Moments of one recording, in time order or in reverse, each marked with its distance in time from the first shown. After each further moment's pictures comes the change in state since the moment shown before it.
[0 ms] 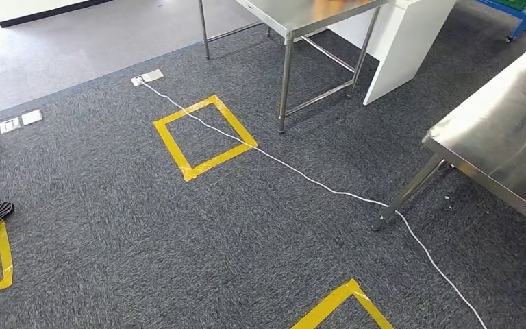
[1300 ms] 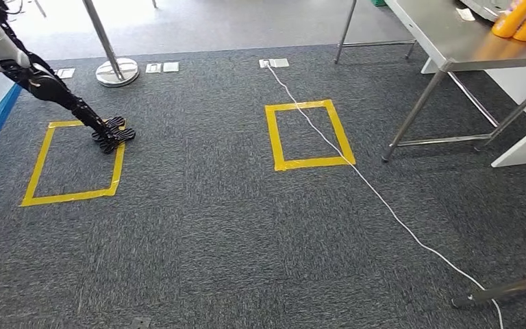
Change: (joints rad) left arm -0.003 0.006 -0.042 0.002 -0.046 -0.044 0.050; right arm -0.004 0.015 0.006 0.002 0.020 0.006 -0.006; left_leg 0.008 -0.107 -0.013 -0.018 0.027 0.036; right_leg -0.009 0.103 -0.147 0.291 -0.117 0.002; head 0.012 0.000
